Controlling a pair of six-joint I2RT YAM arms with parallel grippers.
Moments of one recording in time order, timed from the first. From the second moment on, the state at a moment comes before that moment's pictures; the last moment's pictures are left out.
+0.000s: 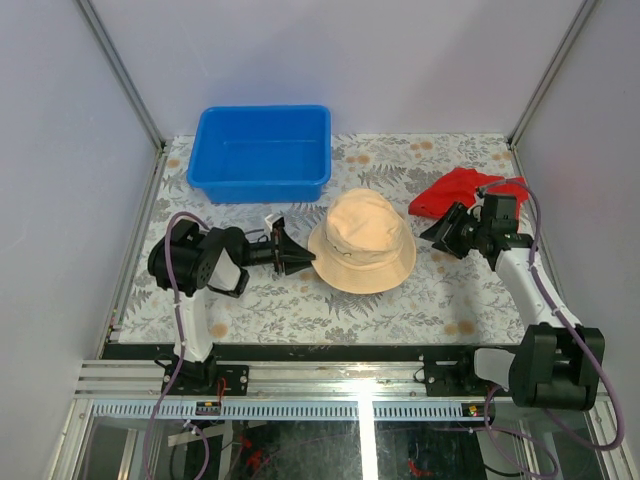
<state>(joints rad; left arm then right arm) -0.24 2.00 0.51 1.53 1.14 -1.83 -0.06 1.23 0.82 -0.42 -0.46 0.58</state>
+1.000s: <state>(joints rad) 0.03 0.80 0.74 -0.18 0.36 -0.62 0.07 0.81 0.80 -0.75 -0.10 0.44</state>
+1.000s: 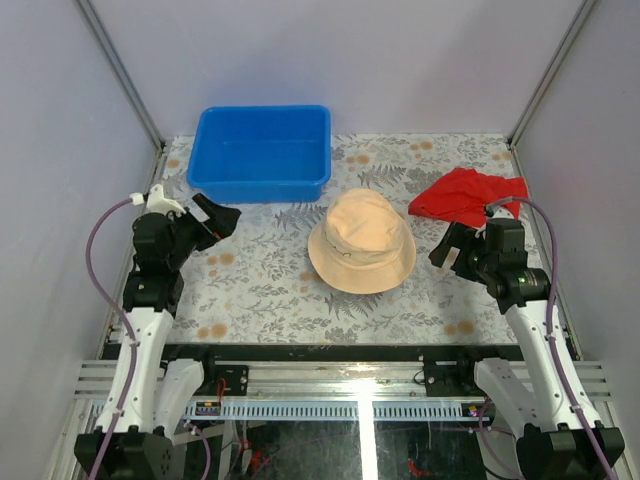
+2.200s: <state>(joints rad) 0.03 0.10 0.01 0.09 -0.11 -0.19 0.08 0.34 0.28 -0.34 0.08 0.18</state>
